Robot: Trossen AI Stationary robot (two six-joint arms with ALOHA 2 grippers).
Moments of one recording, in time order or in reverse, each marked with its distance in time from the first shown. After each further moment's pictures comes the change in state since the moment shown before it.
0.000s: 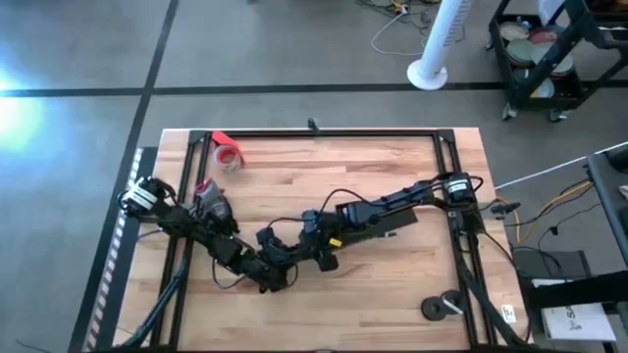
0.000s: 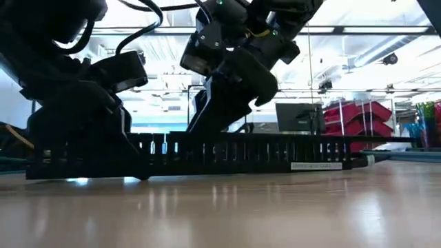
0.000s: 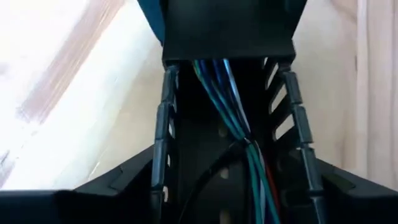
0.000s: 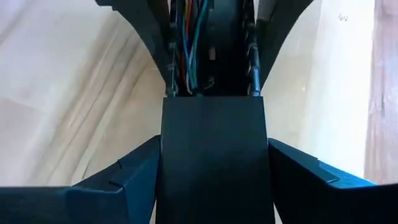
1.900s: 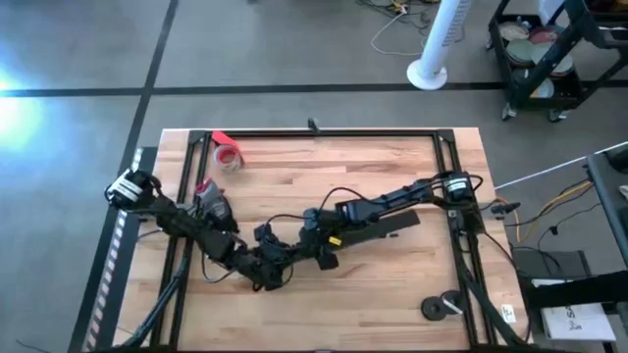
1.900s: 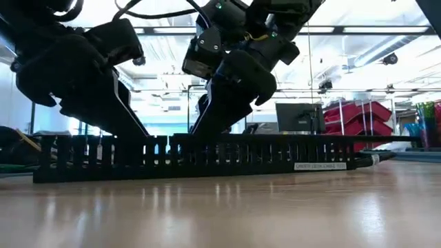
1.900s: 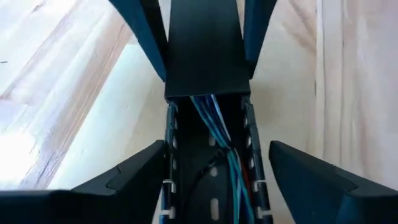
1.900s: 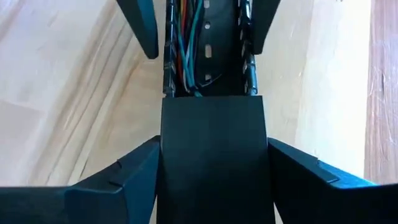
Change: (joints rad) left arm -0.028 -0.154 -0.002 -0.079 0.024 0.047; right arm -0.025 0.000 0.001 -0.034 0.002 0.057
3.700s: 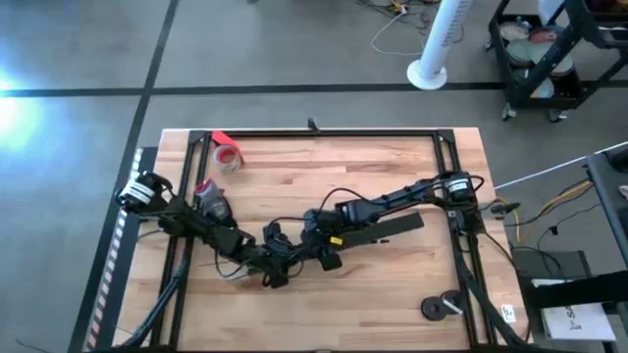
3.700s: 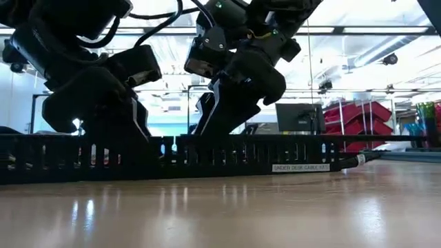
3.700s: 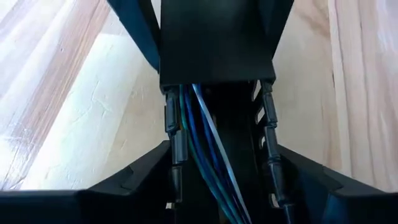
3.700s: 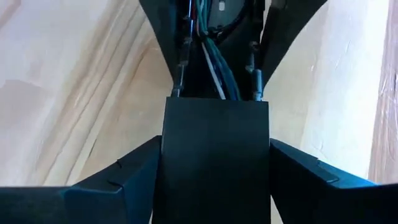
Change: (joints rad) left arm 0.120 0.102 -0.005 0.157 0.120 0.140; right arm 0.021 0.001 0.013 -0.031 -0.029 -0.050
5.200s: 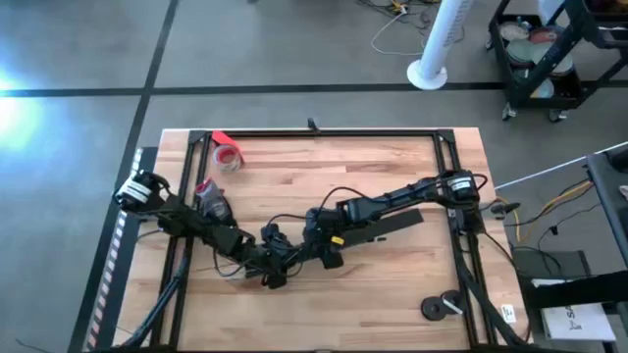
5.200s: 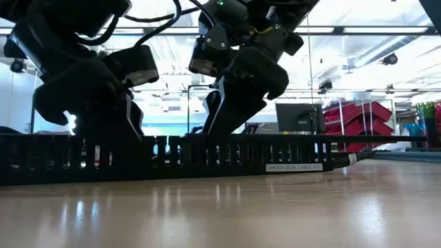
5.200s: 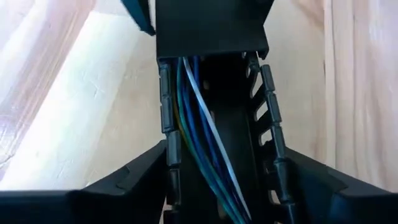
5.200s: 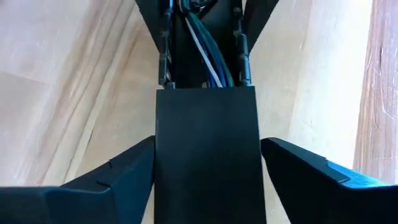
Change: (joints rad) left arm -0.014 -0.014 0.008 -0.090 0.068 -0.082; right arm -0.017 -0.028 0.006 -0.096 0.046 0.034
